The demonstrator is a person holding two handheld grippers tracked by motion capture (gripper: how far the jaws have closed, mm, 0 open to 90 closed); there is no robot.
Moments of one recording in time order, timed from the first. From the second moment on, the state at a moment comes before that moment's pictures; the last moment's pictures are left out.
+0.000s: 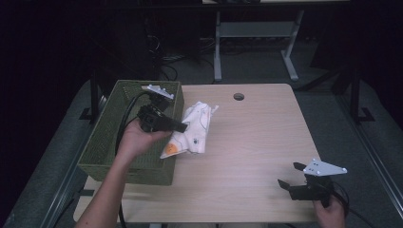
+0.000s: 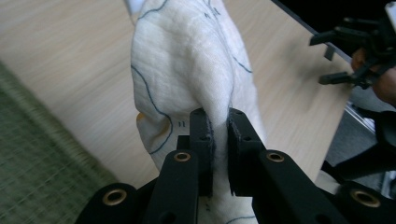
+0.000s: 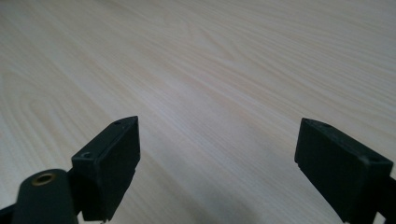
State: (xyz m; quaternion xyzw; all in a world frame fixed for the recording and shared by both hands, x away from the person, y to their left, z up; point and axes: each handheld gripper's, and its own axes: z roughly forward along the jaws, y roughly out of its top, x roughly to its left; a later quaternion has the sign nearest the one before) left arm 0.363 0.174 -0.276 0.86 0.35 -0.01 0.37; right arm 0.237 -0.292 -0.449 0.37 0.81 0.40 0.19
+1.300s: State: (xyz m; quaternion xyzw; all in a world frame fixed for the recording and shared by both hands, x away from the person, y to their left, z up) left arm 0.376 0.298 -0.307 0.83 0.44 0.00 0.36; right arm 0.237 -0.288 -0.441 0.37 0.80 0.44 0.19
